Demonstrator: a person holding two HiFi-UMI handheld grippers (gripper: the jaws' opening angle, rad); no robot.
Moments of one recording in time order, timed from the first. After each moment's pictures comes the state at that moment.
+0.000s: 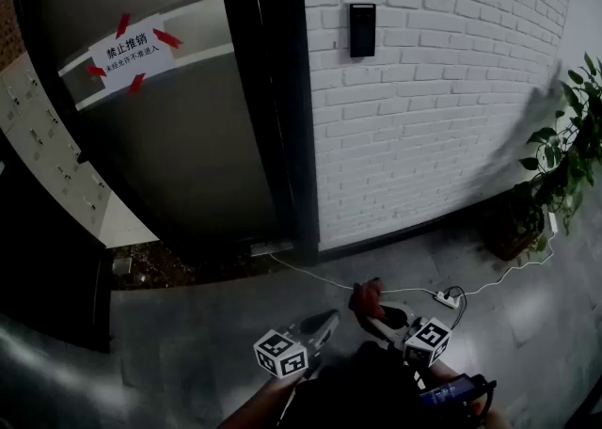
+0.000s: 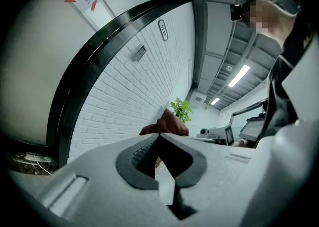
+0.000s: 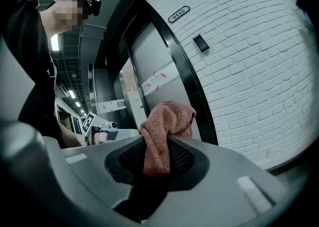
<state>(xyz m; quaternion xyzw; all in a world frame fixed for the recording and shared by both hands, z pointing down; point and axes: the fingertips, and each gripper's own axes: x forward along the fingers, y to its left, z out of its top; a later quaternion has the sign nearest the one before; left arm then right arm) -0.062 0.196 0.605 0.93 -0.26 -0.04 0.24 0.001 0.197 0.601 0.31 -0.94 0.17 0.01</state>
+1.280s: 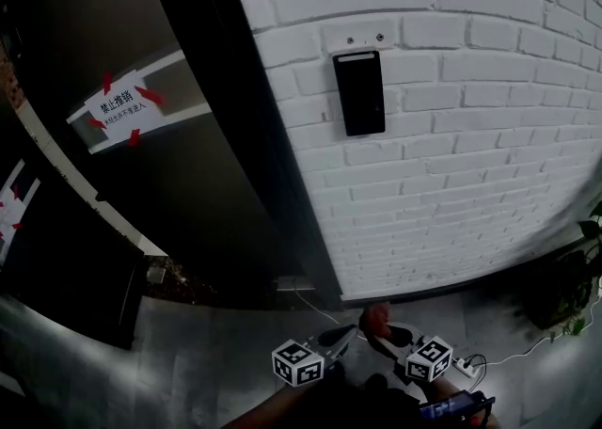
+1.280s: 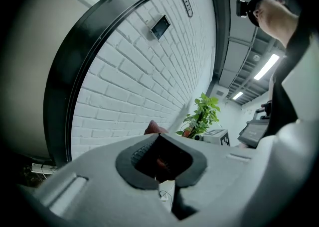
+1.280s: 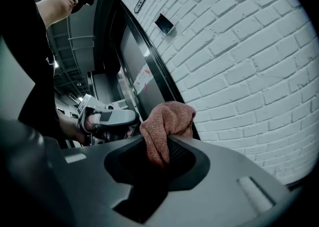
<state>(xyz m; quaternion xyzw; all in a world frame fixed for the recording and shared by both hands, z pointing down) 0.059 -0.071 0.591 0.90 -0.34 0.01 0.27 0.100 -0.076 0.635 0.22 -0.95 0.23 0.03</state>
